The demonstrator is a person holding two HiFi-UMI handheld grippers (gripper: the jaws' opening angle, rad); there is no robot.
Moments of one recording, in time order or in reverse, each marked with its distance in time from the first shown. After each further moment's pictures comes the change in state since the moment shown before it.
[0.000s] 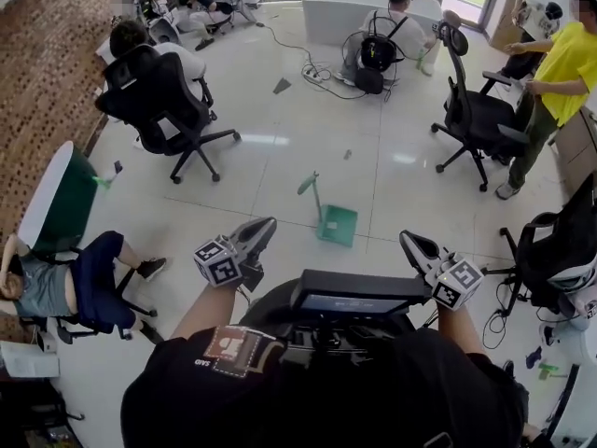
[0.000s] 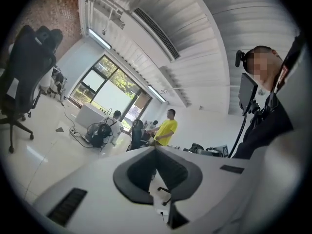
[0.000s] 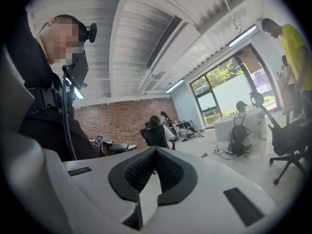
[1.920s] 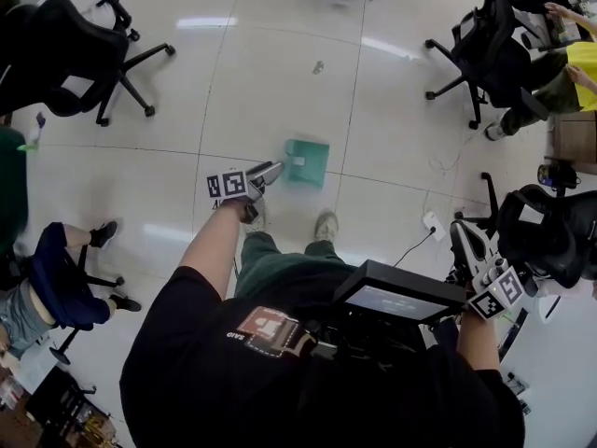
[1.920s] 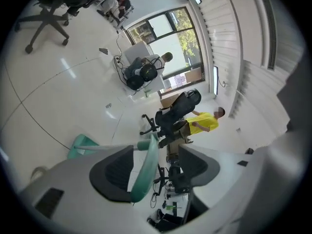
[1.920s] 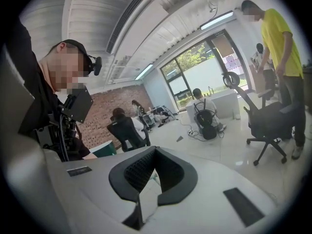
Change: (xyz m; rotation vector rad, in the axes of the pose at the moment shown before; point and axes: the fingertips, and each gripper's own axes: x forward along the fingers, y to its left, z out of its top) left arm 0.334 0.699 -0.206 -0.761 0.397 0.187; right arm 0.357 -0.447 -0.066 0.195 0.197 -0.283
